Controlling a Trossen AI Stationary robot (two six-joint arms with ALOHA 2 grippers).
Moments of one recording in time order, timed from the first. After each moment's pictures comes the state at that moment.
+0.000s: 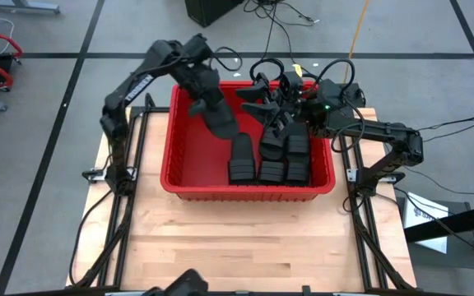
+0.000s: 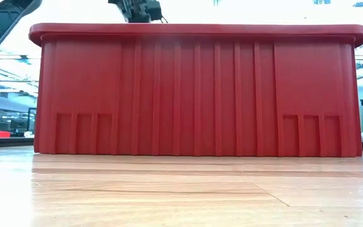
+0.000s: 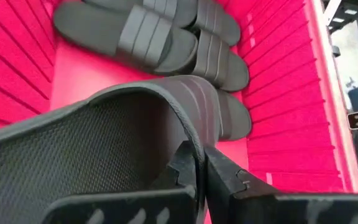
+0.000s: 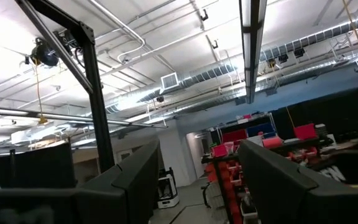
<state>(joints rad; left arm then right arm) 0.70 1.95 2.30 -1.57 0.60 0.54 -0.22 1.53 1.48 0.65 -0.37 0.51</state>
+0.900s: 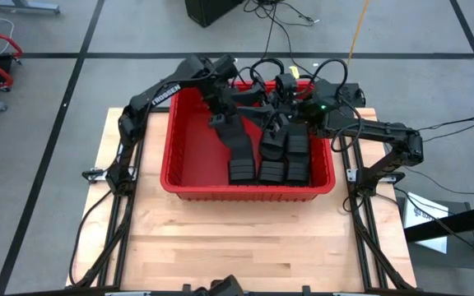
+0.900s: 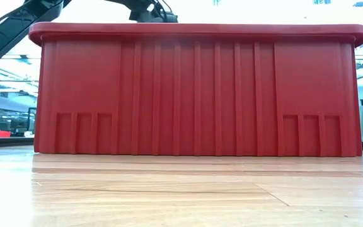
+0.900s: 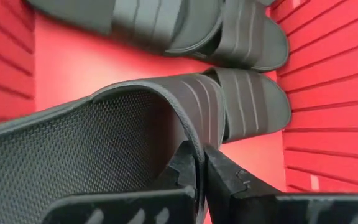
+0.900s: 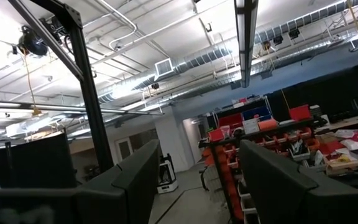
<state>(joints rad) 0.59 2.11 2.29 -1.48 0.45 0.54 -0.22 1.53 1.48 0.57 -0.37 0.51</state>
